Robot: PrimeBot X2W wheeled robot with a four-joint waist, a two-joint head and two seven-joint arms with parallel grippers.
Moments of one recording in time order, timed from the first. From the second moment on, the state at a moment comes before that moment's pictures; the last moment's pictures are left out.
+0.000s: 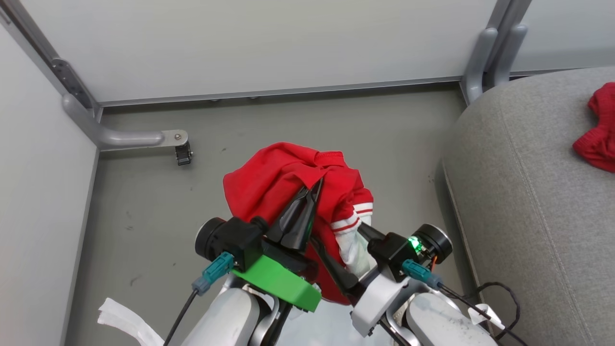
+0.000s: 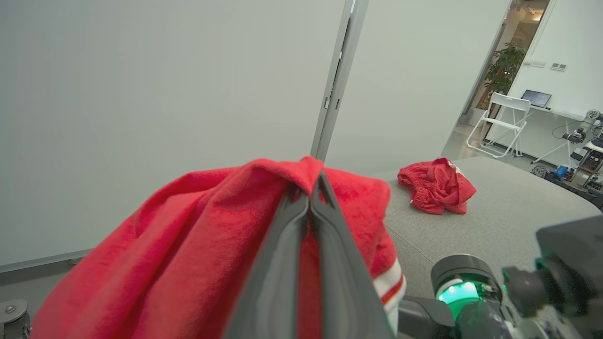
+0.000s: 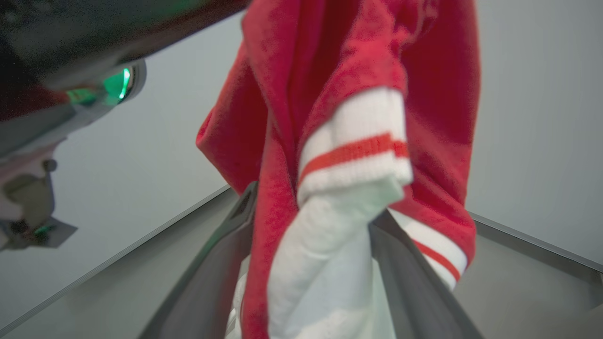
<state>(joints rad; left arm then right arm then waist) -0.30 0.05 -0.58 0.18 -0.42 -0.13 -0.26 -0.36 -0.05 0.61 0.37 0.19 0.13 -0.26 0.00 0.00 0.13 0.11</state>
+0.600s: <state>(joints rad) -0.29 0.05 -0.53 0.22 -0.43 -0.13 -0.26 -0.33 -0.05 0.61 0.36 0.25 0.13 -0.26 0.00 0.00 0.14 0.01</state>
